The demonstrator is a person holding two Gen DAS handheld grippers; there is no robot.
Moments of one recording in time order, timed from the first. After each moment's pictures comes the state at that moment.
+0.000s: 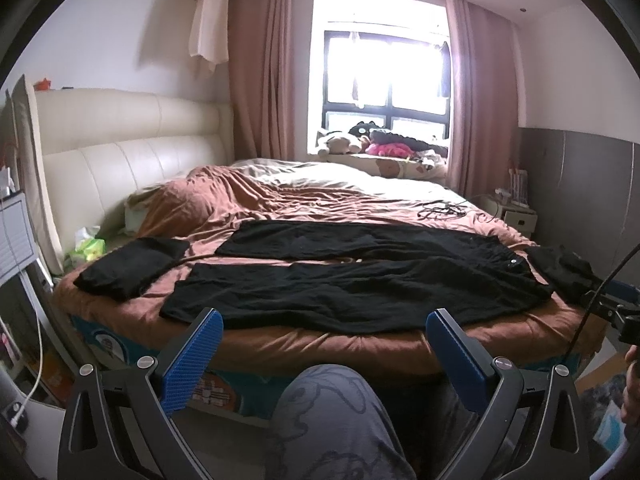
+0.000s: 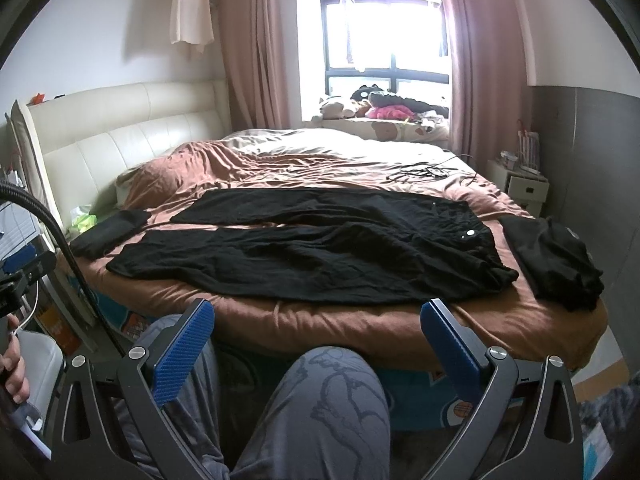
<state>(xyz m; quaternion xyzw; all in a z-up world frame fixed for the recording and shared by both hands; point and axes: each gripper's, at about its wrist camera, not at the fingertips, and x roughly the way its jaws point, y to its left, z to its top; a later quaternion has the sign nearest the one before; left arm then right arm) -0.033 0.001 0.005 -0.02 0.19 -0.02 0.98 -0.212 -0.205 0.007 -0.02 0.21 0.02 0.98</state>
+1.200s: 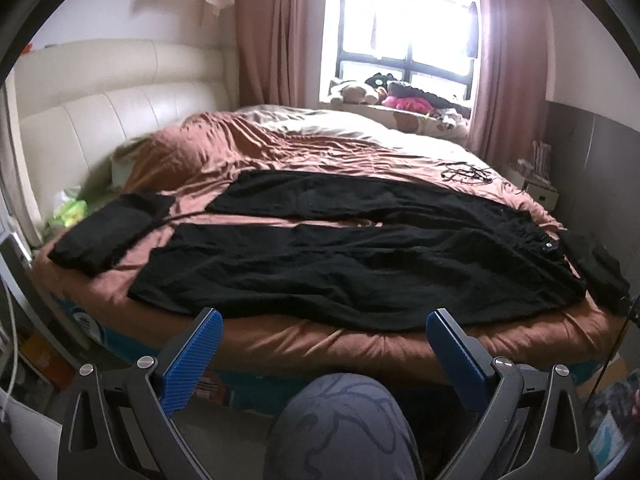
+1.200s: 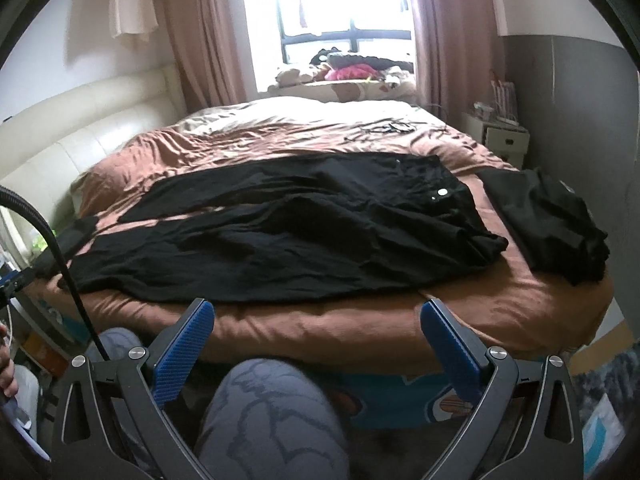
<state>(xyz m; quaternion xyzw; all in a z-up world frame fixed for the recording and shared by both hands) 0.088 0.019 -0.043 -0.04 0.29 -0.01 0.96 -0.123 -0.262 -0.009 0.04 0.27 -0.03 0.96</state>
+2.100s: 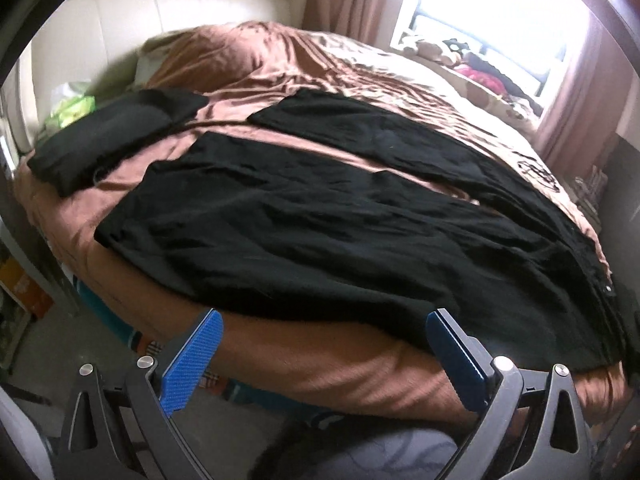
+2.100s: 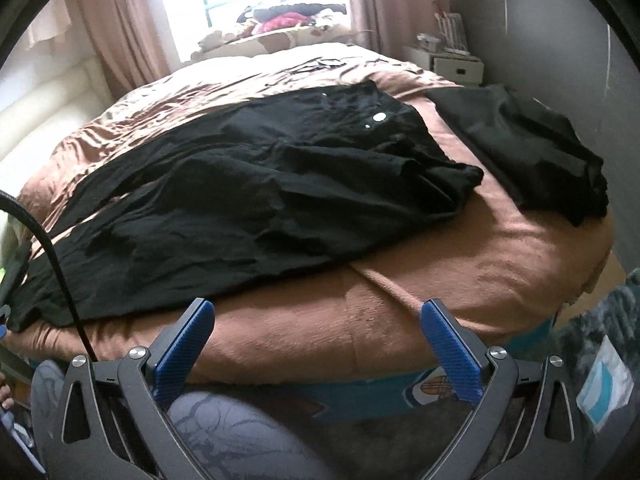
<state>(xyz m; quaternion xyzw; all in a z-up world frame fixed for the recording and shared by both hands) 0.210 0.110 -0.133 -0.14 0.39 0.06 0.91 -0.044 -0.295 -0.028 0.11 0.35 -0.11 0.92</state>
